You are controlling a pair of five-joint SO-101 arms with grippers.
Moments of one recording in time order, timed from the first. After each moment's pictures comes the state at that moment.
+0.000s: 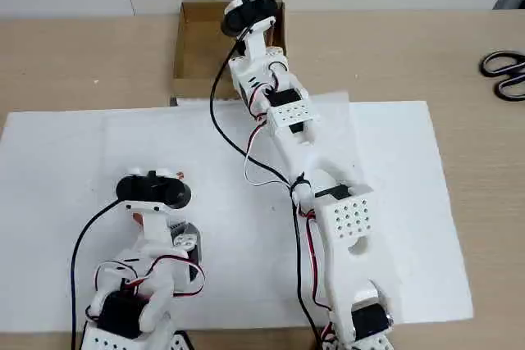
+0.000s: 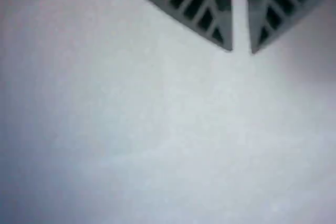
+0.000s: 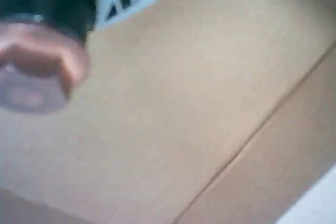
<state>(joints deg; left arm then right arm) 12.6 -103.4 90.3 75.2 19.0 -22.5 49.8 -30.6 13.9 0.3</state>
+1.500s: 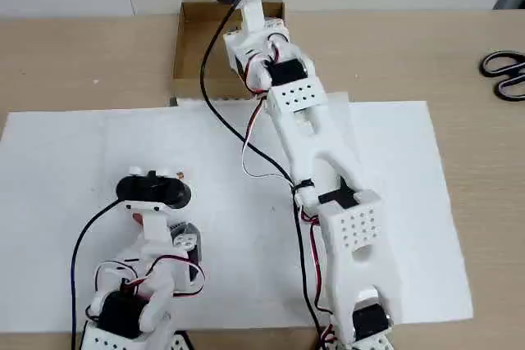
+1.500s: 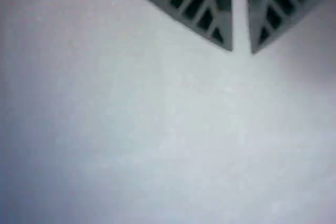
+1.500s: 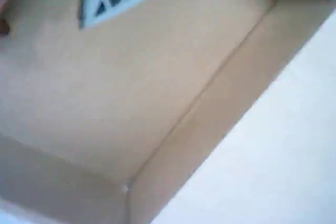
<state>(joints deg) 12.6 -103.4 90.3 75.2 19.0 -23.2 42.4 -43.7 38.0 0.3</state>
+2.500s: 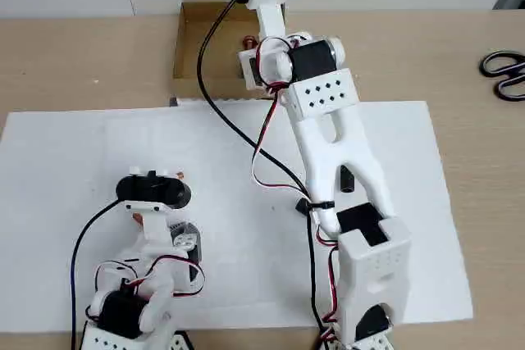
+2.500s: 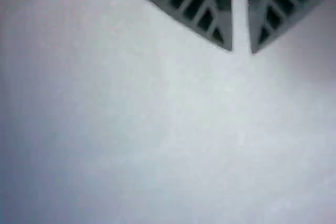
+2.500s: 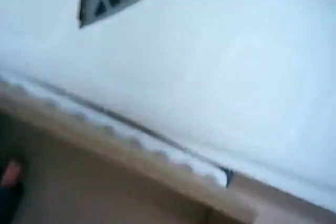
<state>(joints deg) 12.6 -103.4 90.3 75.2 19.0 -23.2 23.7 -43.7 79.3 -4.0</state>
